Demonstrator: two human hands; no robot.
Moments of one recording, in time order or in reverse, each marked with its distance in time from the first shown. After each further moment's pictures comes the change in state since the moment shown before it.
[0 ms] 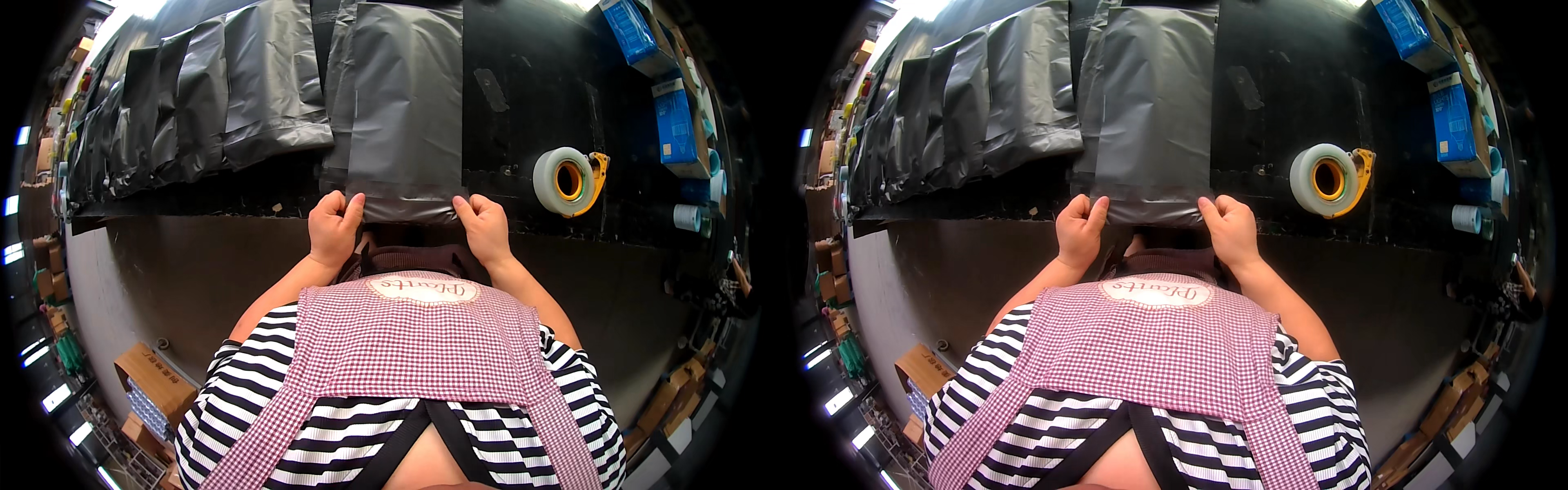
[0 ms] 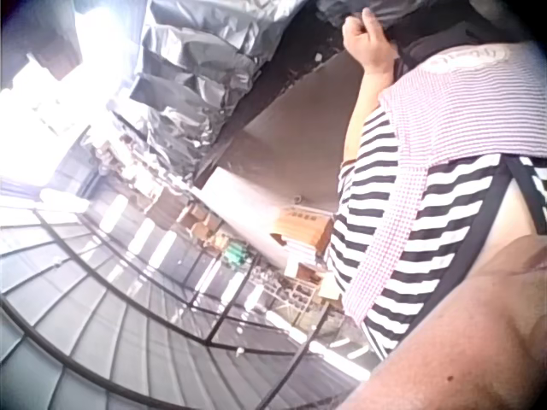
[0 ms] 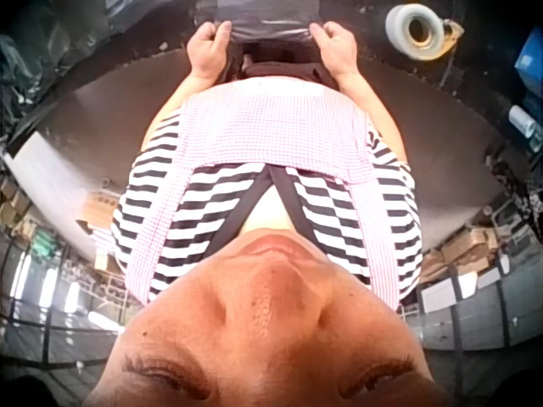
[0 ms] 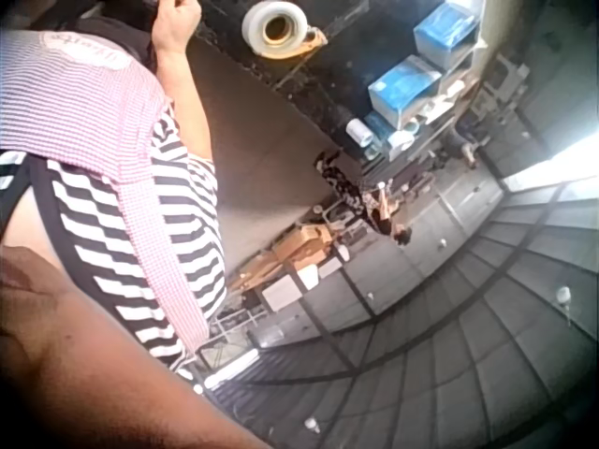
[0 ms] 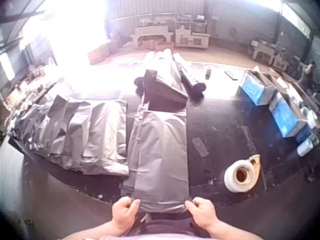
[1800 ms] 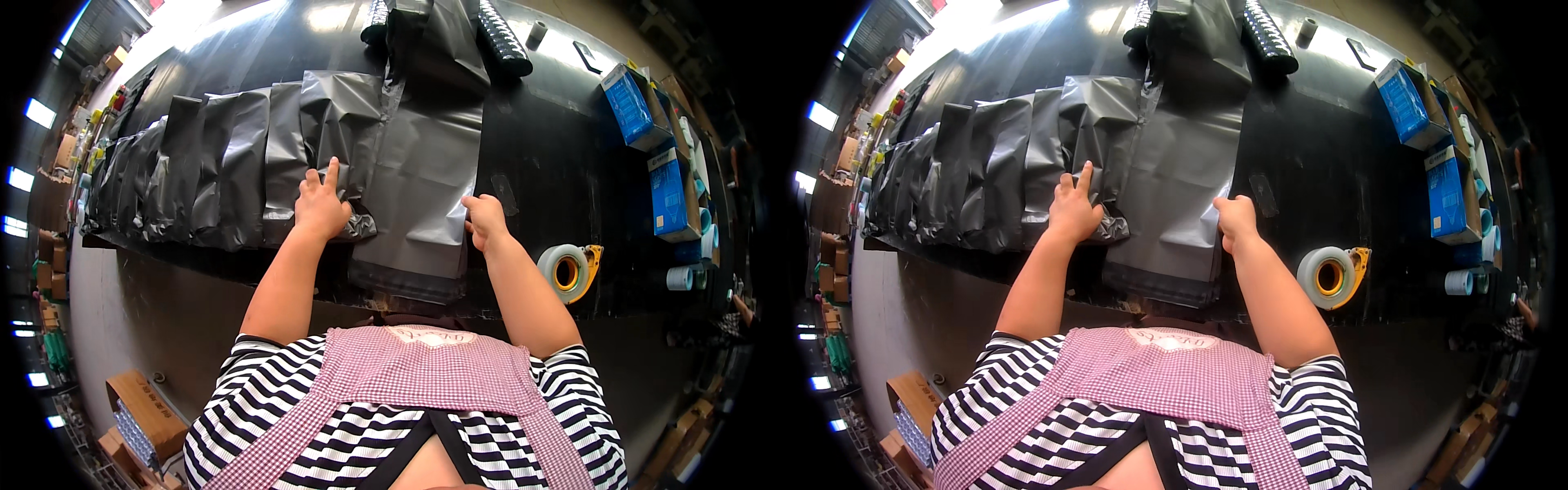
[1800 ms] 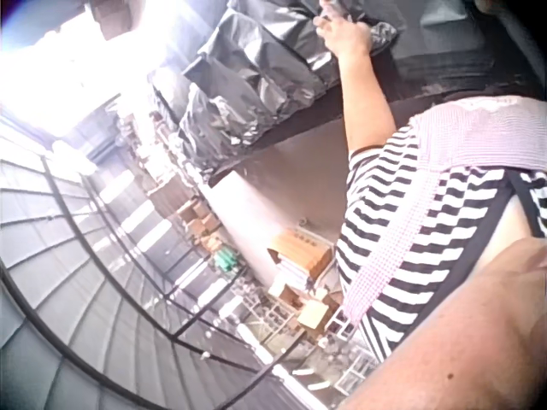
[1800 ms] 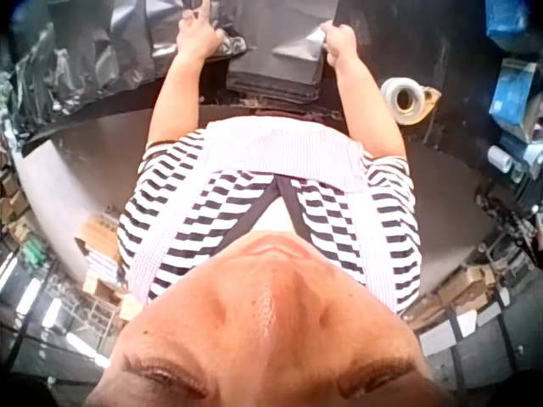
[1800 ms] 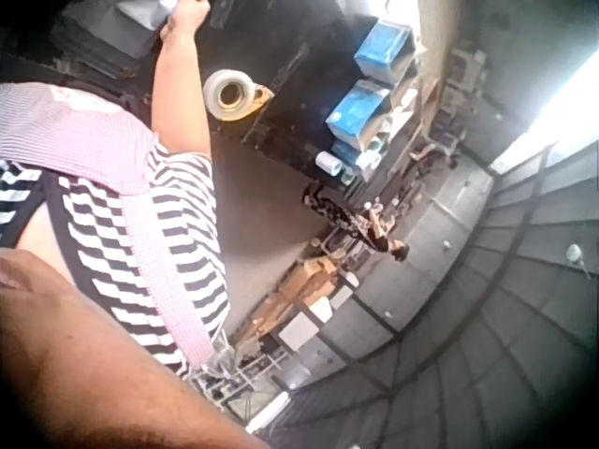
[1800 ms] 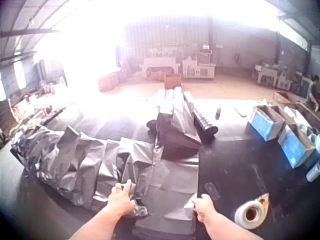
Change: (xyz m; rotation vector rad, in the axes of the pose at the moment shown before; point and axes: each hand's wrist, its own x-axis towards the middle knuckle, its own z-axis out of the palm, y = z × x) left_hand 0.199 0.053 -0.066 1.135 -0.121 -0.062; right_hand 0.173 -0.097 0.032 0.428 0.142 0.407
